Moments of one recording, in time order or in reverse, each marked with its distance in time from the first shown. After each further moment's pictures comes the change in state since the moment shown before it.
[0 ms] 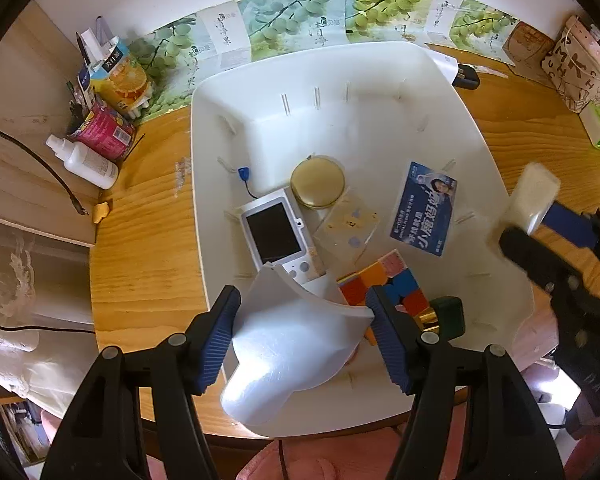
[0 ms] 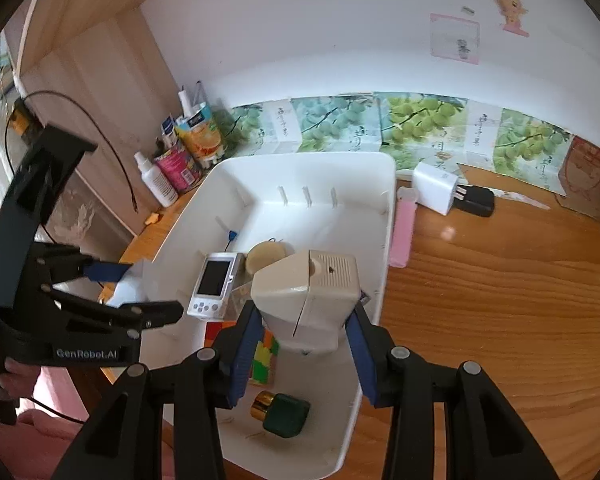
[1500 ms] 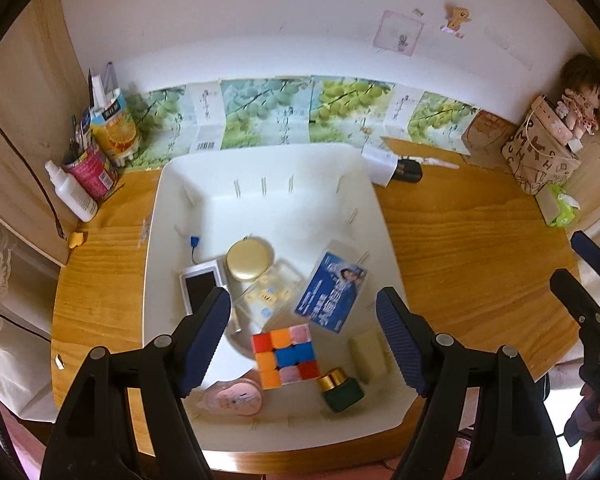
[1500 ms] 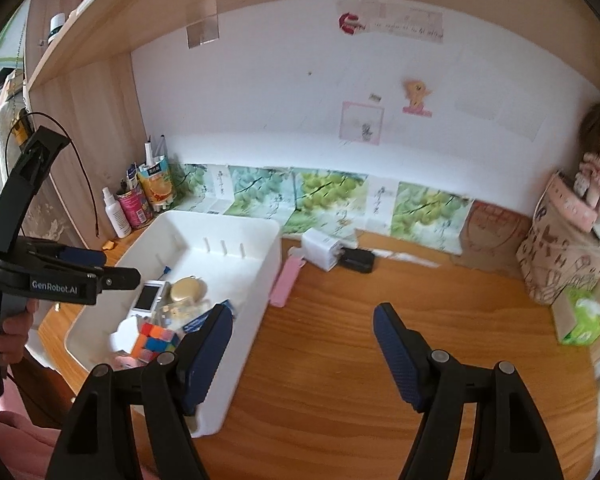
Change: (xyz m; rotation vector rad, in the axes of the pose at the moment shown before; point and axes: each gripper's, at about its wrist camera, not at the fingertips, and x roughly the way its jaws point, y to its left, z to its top) left arm -0.057 -0.046 0.011 -0.134 -0.280 -0.127; right arm -0.113 -0.080 -0.008 -0.106 -0.224 -0.211
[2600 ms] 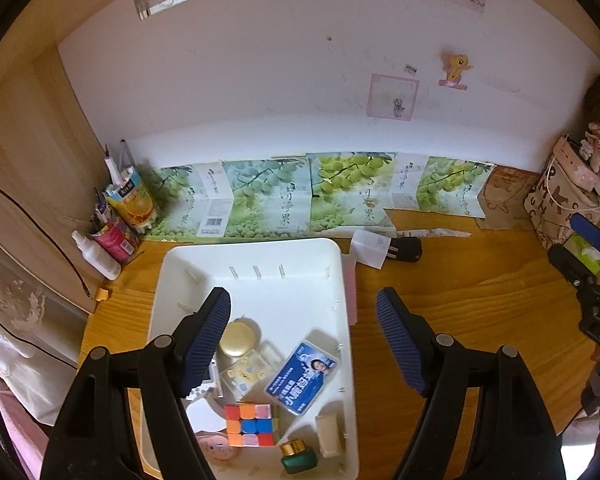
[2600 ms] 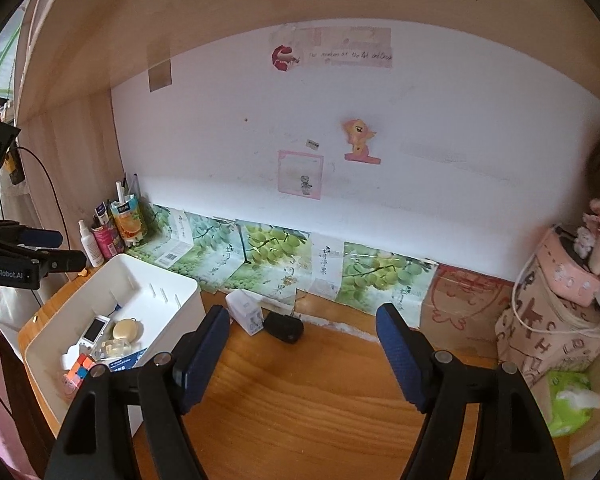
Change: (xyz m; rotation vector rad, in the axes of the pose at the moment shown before) left arm -0.010 -0.072 0.065 -0.020 -0.135 0.174; right arm 0.047 -0.130 0.055 -0.060 -0.115 0.077
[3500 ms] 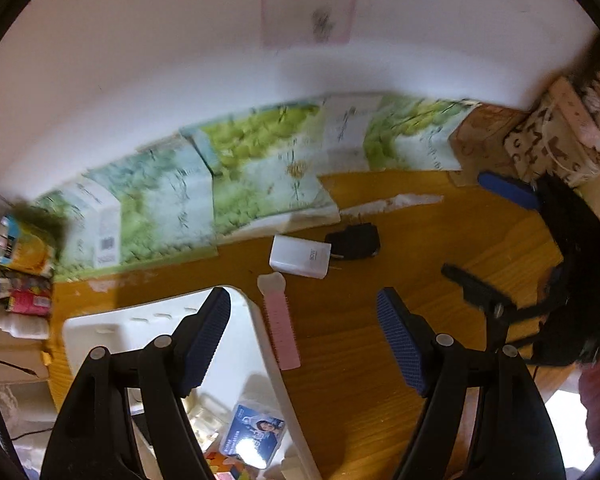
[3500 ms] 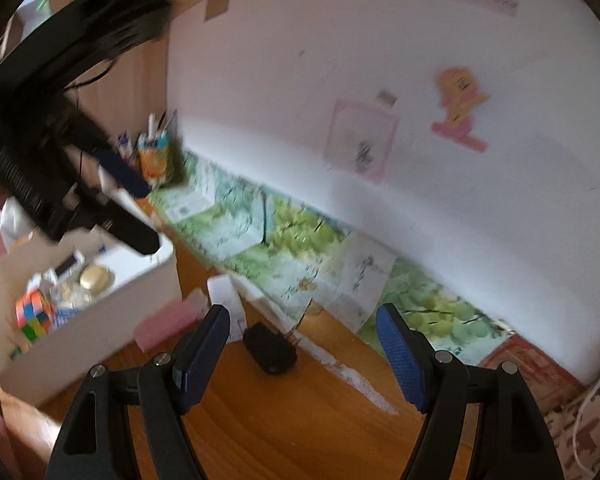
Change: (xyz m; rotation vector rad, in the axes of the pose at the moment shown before) left arm 0.141 -0.071 0.081 0.186 0.354 -0.195; right arm 0.132 -0.016 -0.006 -0.310 0.057 0.204
